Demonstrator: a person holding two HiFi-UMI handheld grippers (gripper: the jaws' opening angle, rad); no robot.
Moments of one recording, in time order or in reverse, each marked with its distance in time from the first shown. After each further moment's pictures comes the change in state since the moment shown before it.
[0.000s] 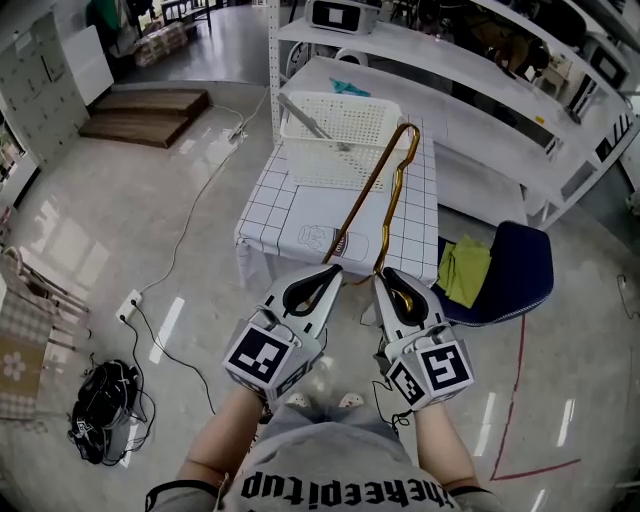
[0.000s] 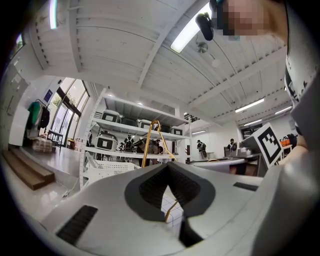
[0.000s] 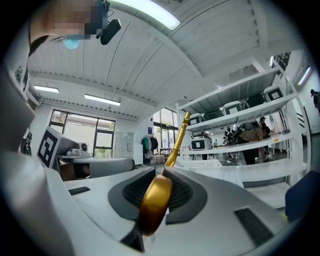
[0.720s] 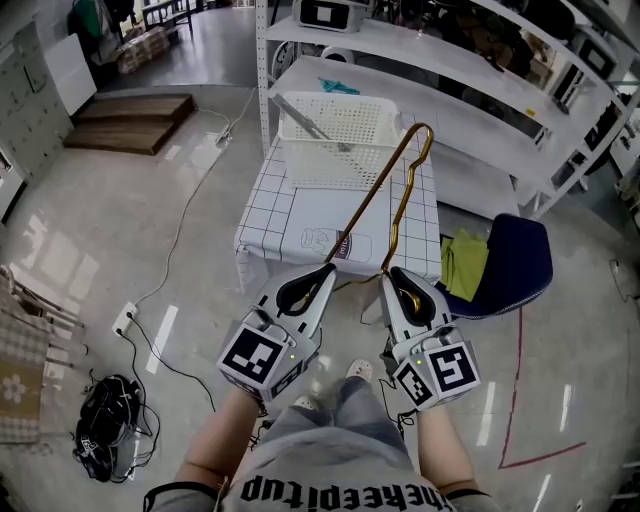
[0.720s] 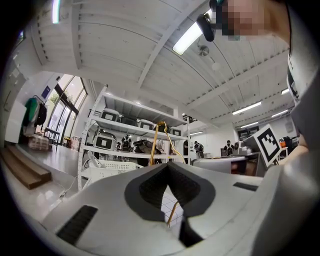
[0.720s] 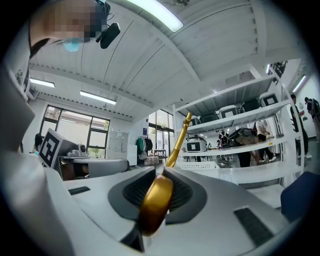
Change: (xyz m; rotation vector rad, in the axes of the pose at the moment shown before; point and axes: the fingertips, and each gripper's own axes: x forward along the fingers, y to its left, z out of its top) left arm -0.018 0.035 -0.001 -0.014 -0.004 -0.042; right arm 0.015 0.012 0.004 -0.016 -0.015 -0.078
